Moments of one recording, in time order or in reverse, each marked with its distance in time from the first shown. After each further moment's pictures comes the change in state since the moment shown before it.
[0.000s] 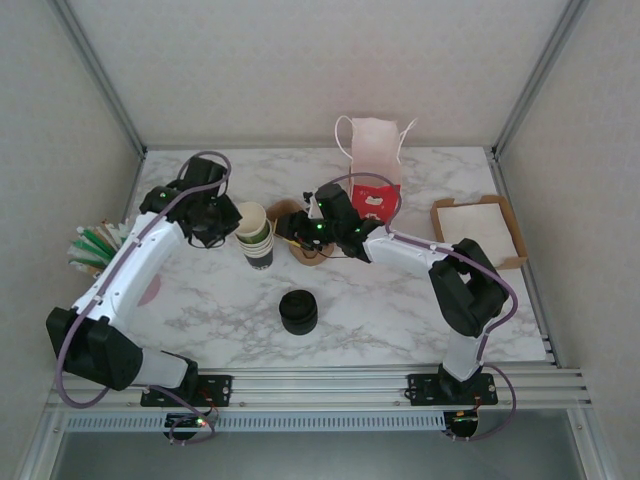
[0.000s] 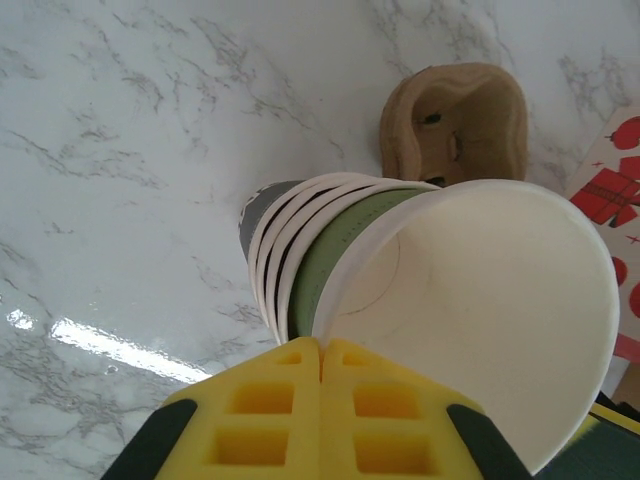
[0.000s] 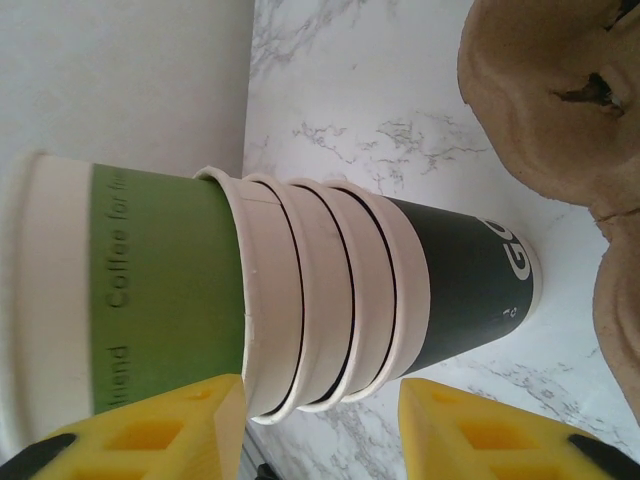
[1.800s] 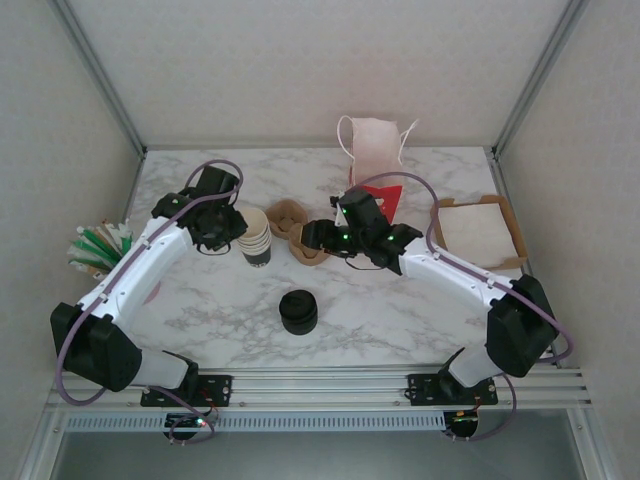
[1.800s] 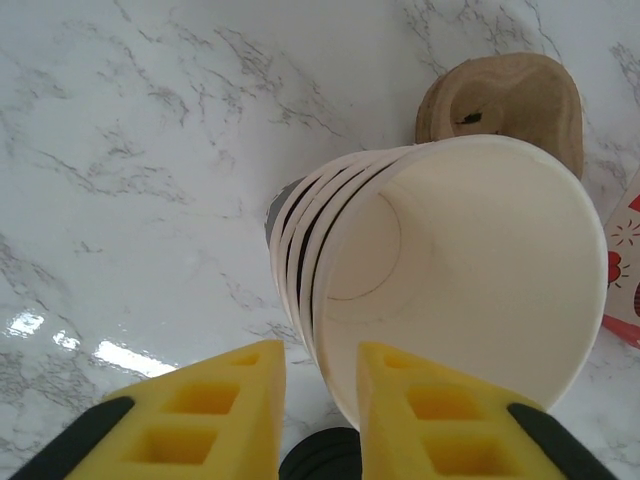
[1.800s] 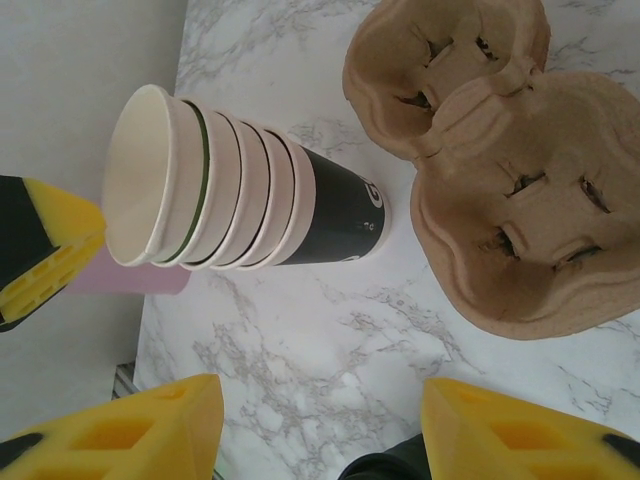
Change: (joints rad) left arm -0.061 0.006 -0.077 0.045 -0.103 0.020; right arm -0.001 -0.317 -0.105 -0.334 0.198 -0.175
